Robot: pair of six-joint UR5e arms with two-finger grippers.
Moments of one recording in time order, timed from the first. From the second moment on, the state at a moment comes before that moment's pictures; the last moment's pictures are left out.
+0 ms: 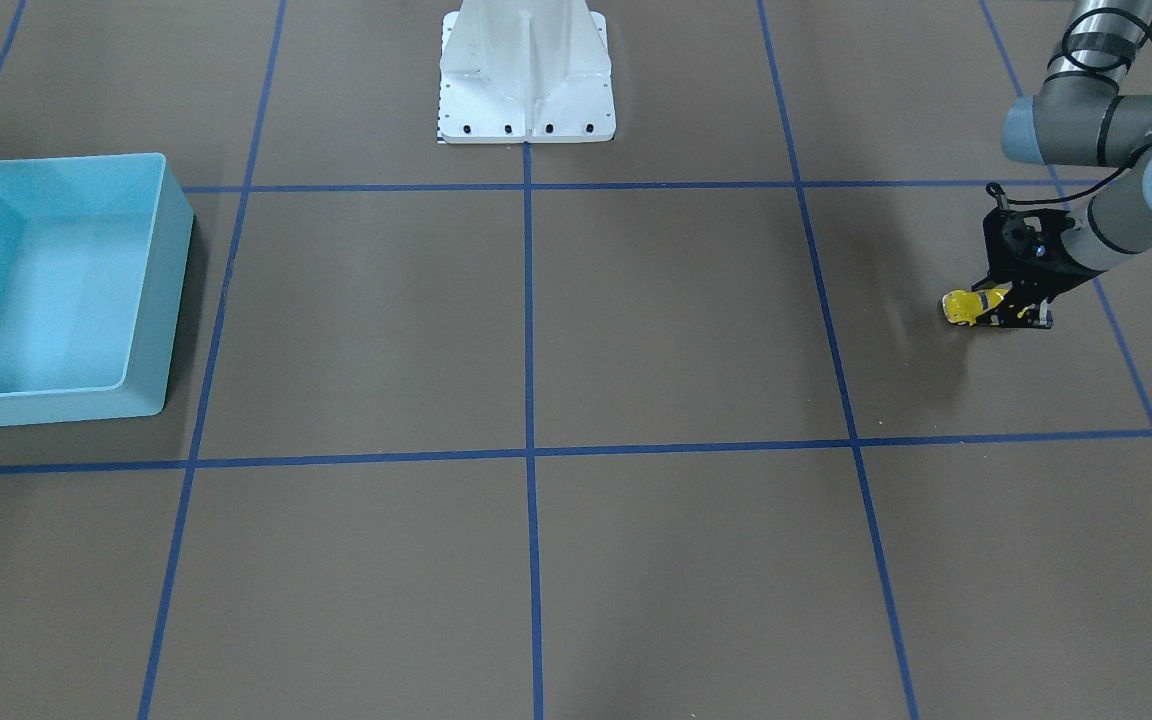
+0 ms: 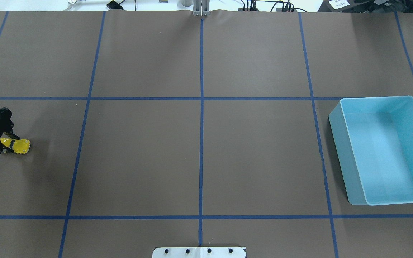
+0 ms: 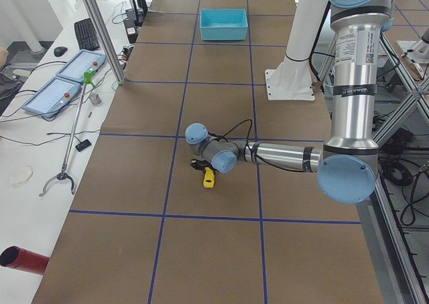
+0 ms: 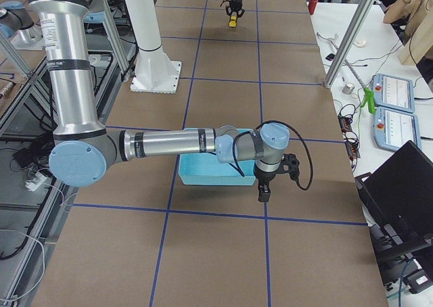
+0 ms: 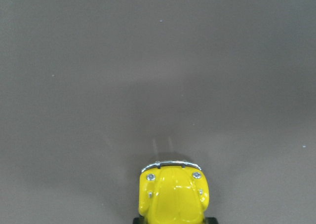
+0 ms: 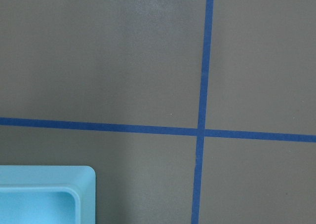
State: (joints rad) left arm -0.98 -1.54 -1.57 -2.08 -2.32 0.92; right arm 1.42 -1.47 1.56 -1.51 2.27 0.15
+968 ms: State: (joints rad) left arm -1.01 -1.53 -1.57 -2.08 -2.34 0.92; right arm 1.42 -1.47 1.56 -1.51 2.27 0.15
